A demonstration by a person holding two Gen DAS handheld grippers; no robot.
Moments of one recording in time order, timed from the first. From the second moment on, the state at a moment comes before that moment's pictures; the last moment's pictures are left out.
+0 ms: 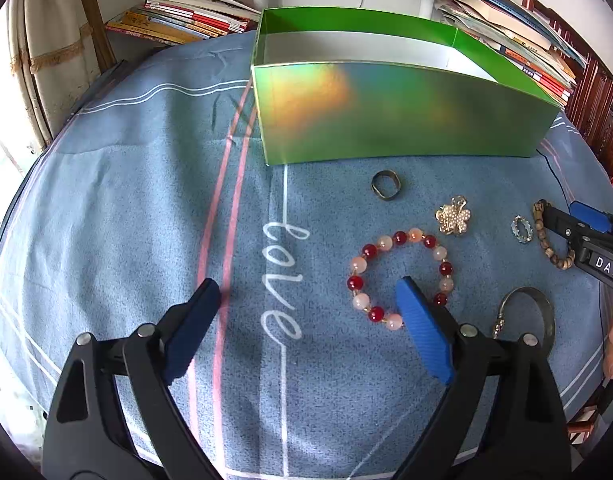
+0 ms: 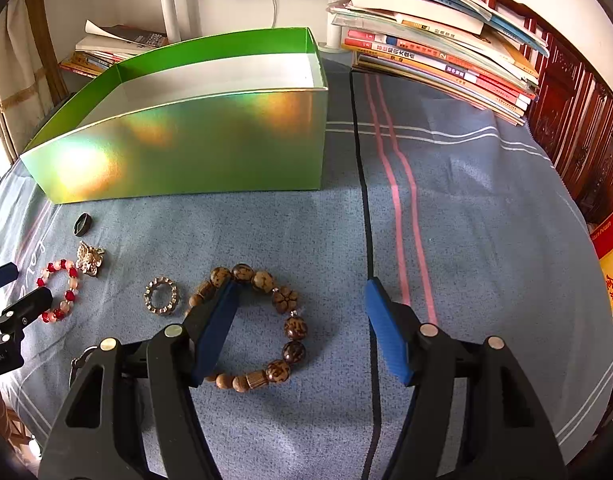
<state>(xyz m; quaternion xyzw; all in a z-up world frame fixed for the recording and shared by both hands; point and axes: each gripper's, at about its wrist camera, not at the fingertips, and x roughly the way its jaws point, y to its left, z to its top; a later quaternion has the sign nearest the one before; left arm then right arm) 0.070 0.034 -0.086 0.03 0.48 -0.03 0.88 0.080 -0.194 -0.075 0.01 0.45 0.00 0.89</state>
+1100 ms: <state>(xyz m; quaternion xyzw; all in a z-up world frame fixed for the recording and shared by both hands) 0.072 0.036 -0.080 0.02 0.47 -0.02 0.88 0.084 -0.192 -0.072 0.03 0.44 0.01 0.90</state>
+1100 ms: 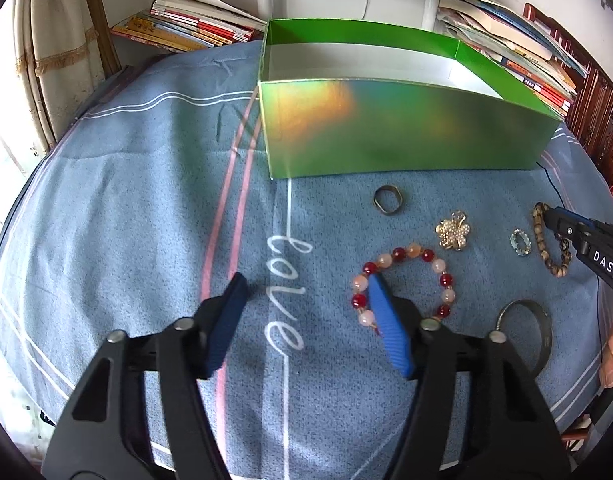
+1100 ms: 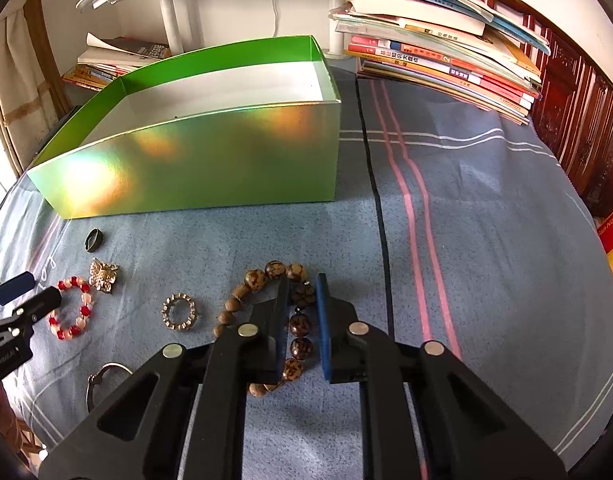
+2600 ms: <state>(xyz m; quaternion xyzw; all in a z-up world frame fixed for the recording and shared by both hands) 0.066 0.016 -0.078 0.05 0.46 -0.05 0.88 0.076 -0.189 -0.071 0.02 0.44 0.00 0.90</state>
